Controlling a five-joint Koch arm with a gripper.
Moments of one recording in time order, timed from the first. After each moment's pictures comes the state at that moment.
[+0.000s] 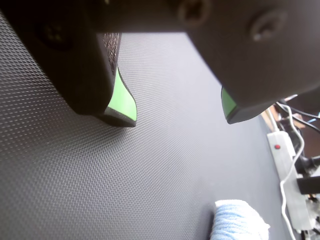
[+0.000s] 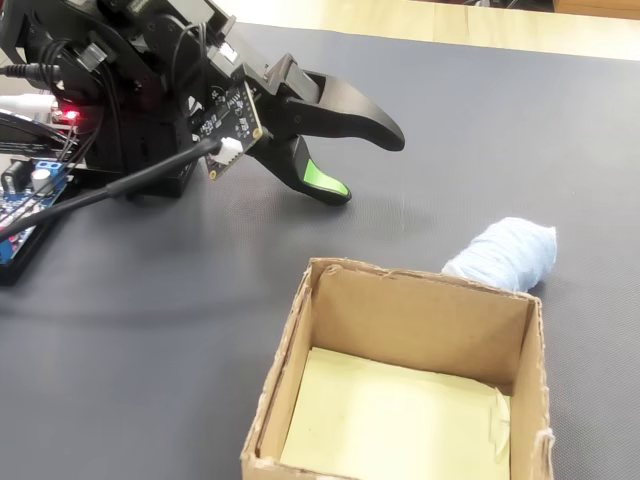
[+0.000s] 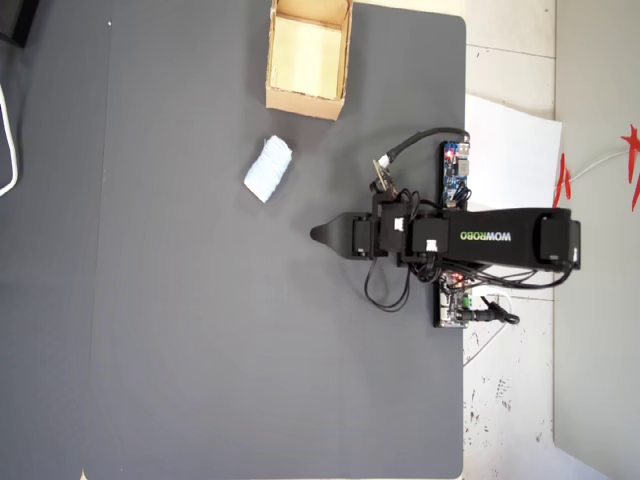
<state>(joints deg) 4.2 130.6 176.5 -3.7 96.4</state>
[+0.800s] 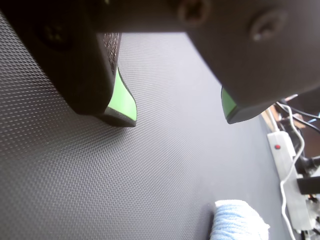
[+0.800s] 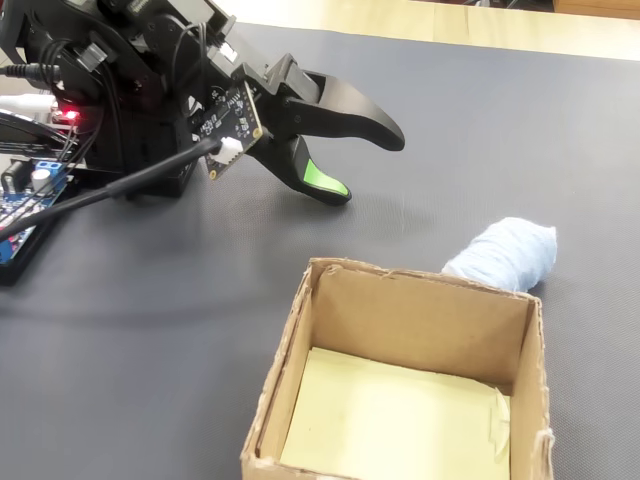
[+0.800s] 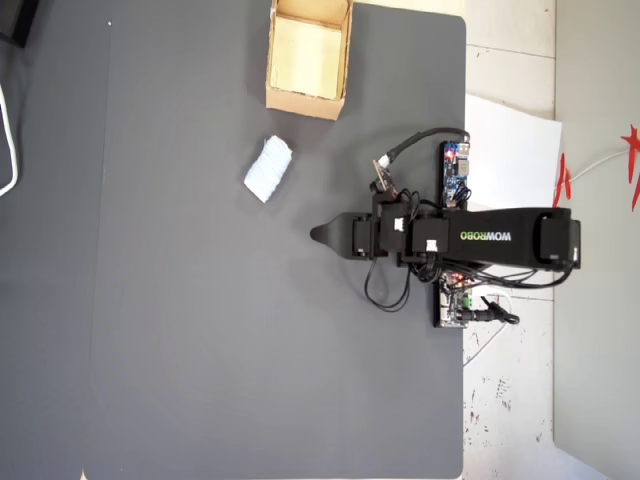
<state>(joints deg) 3.9 130.6 176.5 -3.6 96.4</state>
